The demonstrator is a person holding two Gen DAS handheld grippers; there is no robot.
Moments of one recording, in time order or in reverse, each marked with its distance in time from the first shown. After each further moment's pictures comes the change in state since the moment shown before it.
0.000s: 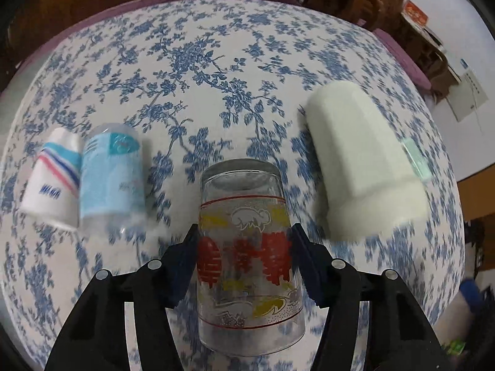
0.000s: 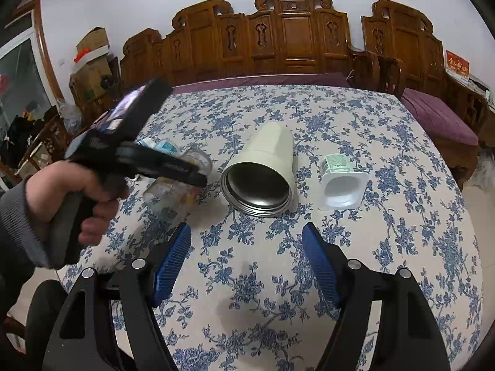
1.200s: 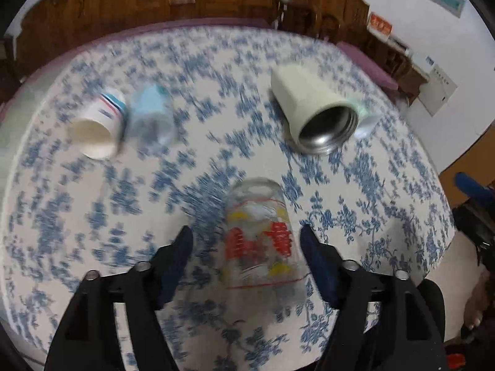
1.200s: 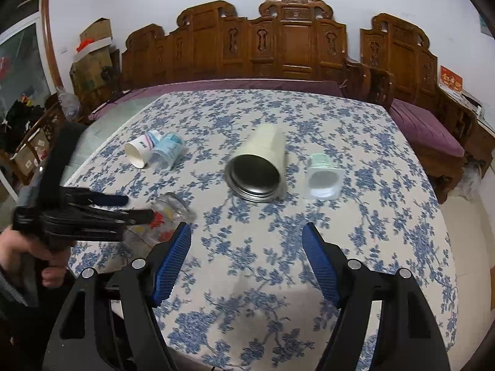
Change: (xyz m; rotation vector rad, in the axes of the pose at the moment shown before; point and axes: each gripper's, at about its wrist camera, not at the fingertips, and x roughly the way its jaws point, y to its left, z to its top) left arm -0.075 0.007 -0.121 0.067 -0.199 -0.044; right arm -0.048 0.015 -0.014 -0.056 0.000 -0.046
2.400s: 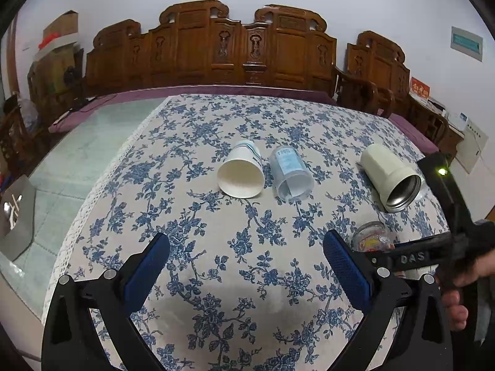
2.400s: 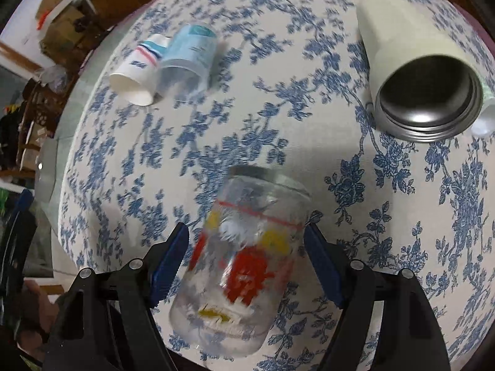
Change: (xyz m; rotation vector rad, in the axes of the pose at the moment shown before) left arm -0.069 0.111 -0.035 -0.108 -0.313 0.214; right arm 0.191 0.092 0.022 0.210 0.562 0.147
